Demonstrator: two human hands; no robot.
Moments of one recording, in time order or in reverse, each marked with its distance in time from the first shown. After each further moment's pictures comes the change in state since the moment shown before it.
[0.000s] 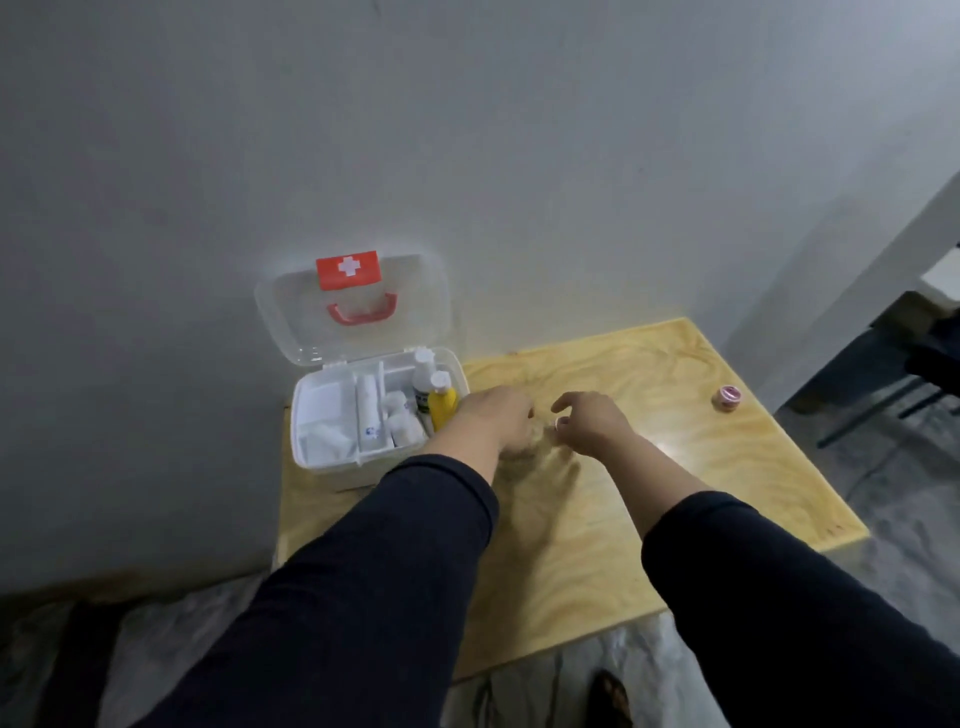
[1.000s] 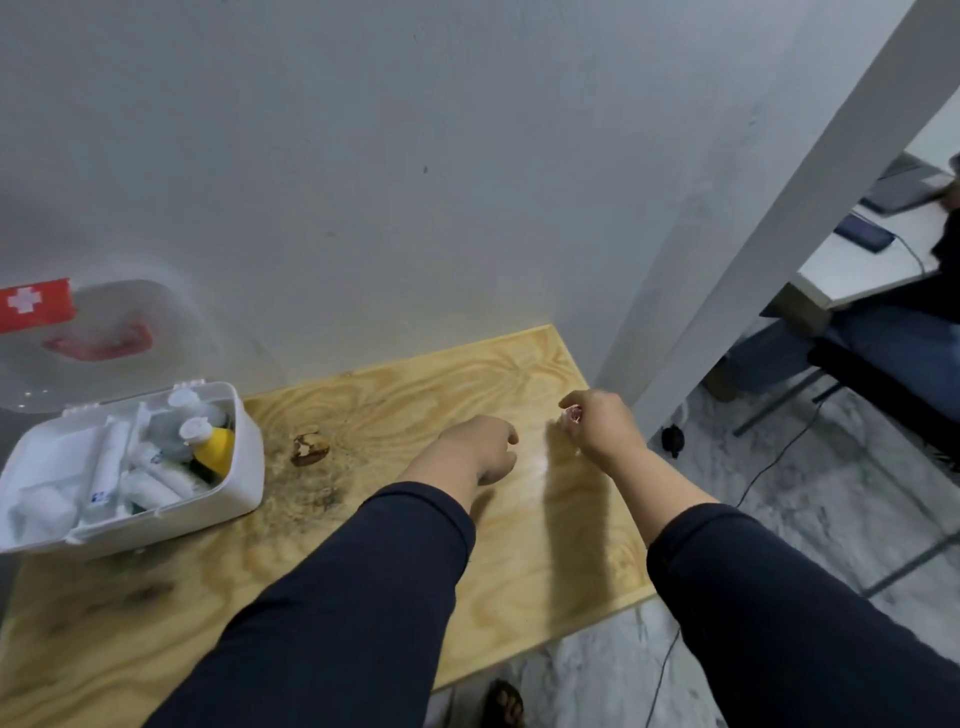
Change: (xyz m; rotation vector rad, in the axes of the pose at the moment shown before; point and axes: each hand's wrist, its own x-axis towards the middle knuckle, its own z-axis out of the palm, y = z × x) left_hand 0.136 0.179 0.045 -0.138 -0.203 -0.038; right_hand 0.071 0.231 -0.093 0.033 0.222 -0.021
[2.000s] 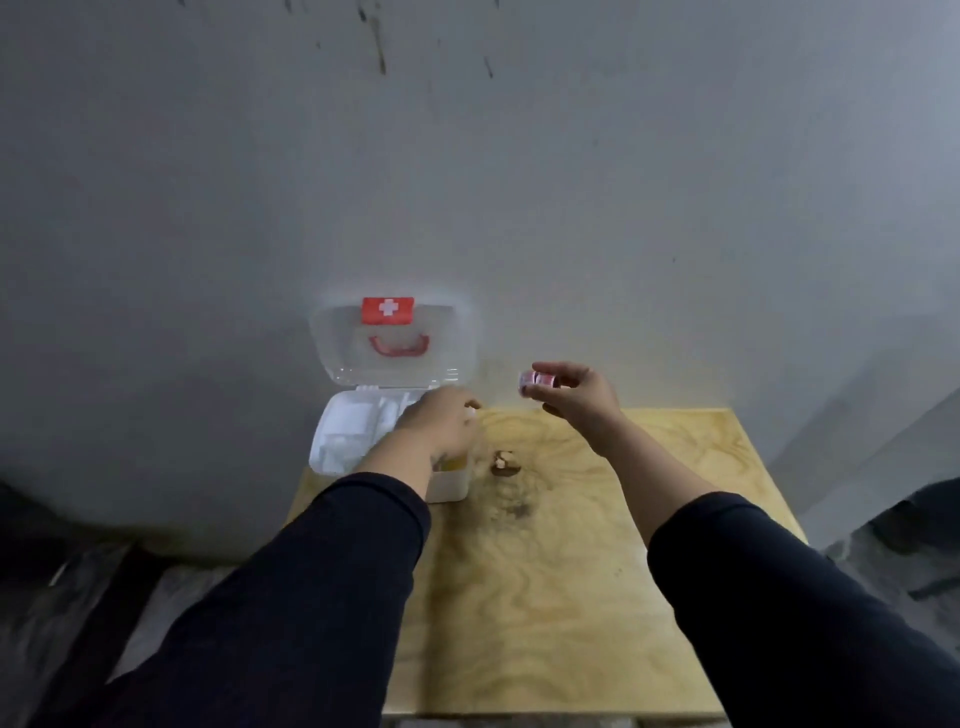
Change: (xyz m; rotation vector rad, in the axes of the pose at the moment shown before) left_hand -0.179 -0.200 -0.075 -0.300 0.553 -0.262; right_hand -0.048 -0.274 0.017 0.940 -0.264 -0.157
